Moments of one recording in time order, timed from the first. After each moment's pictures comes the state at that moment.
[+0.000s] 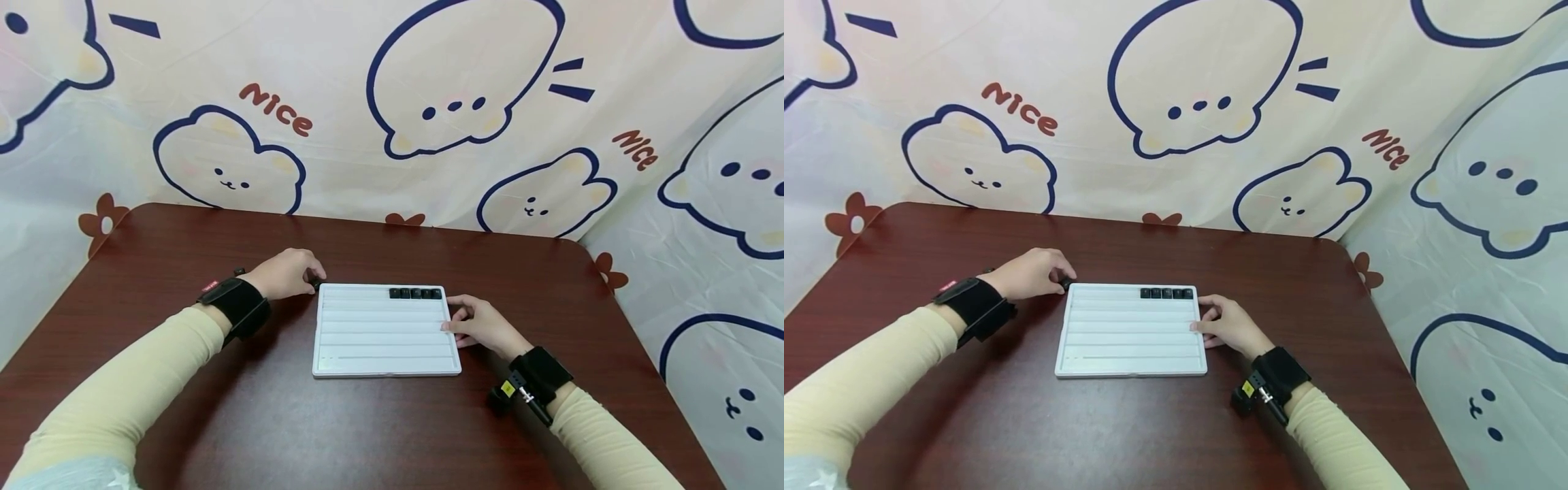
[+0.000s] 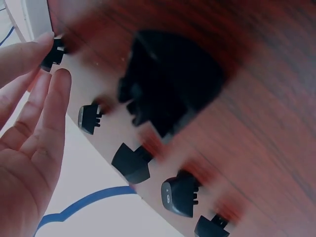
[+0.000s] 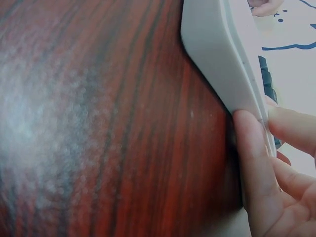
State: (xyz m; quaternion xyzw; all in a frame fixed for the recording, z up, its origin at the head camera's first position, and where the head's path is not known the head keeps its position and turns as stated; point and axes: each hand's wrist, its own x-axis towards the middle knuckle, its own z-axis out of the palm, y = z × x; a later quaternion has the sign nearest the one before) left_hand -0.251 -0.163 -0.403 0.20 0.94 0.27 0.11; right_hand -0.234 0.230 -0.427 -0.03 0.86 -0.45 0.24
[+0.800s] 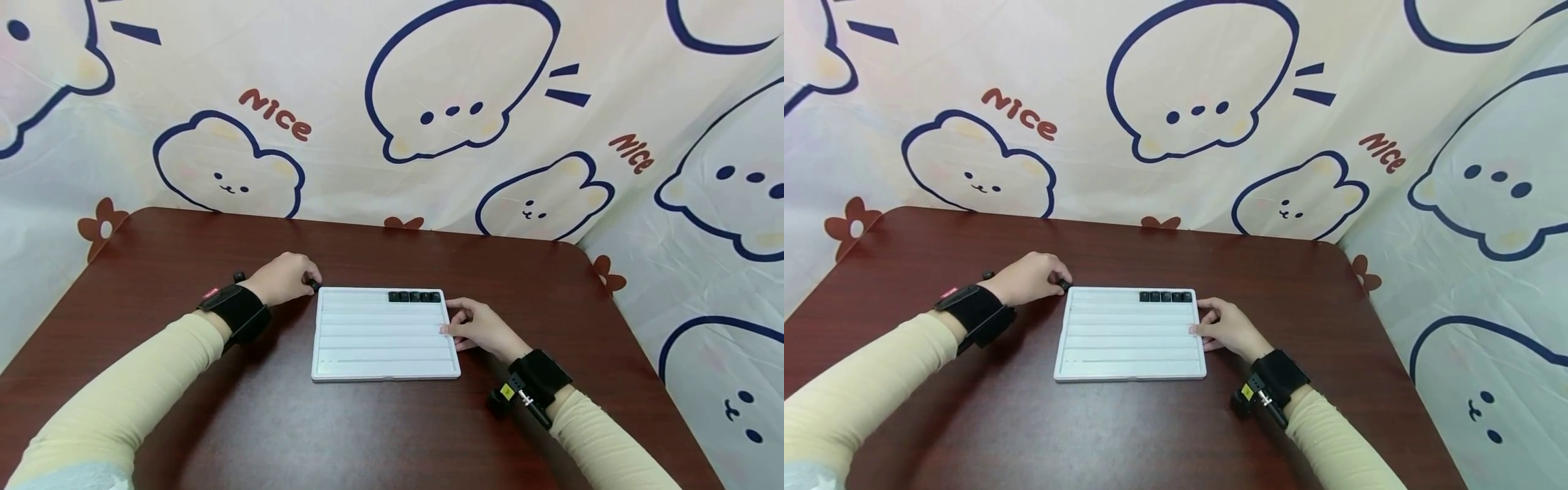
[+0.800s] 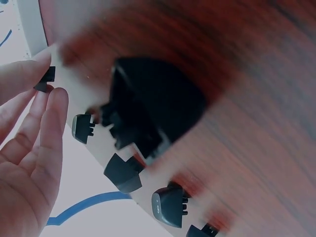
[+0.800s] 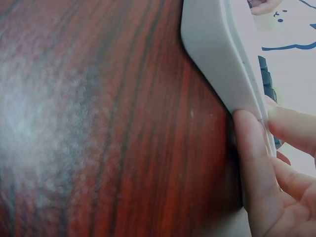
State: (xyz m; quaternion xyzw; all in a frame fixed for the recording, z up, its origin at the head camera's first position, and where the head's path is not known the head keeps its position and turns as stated) left_hand -0.250 -0.161 -0.405 0.17 0.95 0.25 0.10; right_hand -0.234 0.230 -0.425 -0.02 0.86 -0.45 0.24
